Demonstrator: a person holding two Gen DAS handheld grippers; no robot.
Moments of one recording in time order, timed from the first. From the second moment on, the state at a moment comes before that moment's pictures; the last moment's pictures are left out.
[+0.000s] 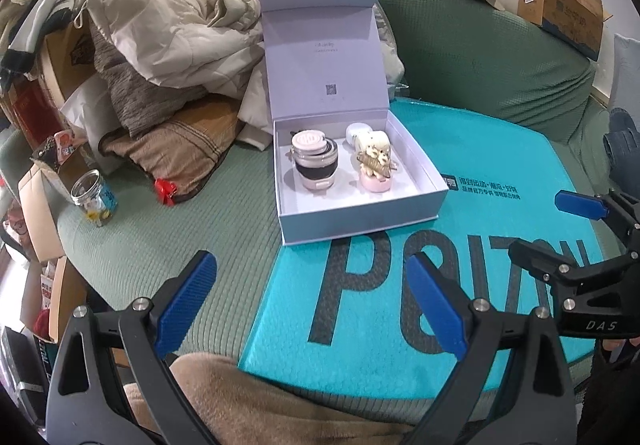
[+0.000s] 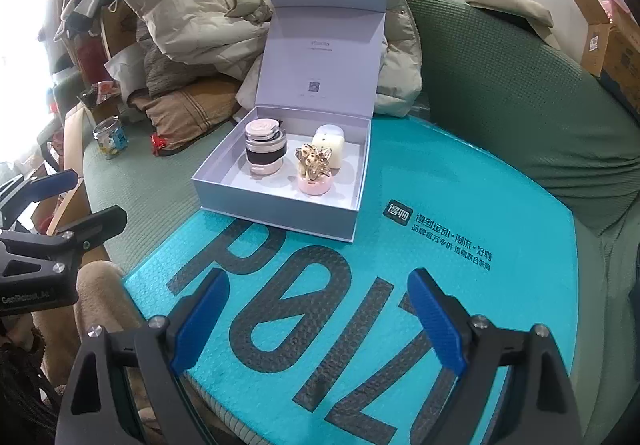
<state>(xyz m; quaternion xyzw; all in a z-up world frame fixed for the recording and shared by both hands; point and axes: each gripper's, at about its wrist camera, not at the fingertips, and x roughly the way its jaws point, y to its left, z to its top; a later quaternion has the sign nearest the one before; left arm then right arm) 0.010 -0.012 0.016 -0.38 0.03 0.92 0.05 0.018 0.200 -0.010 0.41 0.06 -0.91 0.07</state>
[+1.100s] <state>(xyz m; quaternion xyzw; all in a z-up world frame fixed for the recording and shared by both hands) 0.020 -0.017 0.001 -0.41 0.02 0.91 0.05 0.024 0.198 -0.021 0.42 0.07 -0.90 0.07</state>
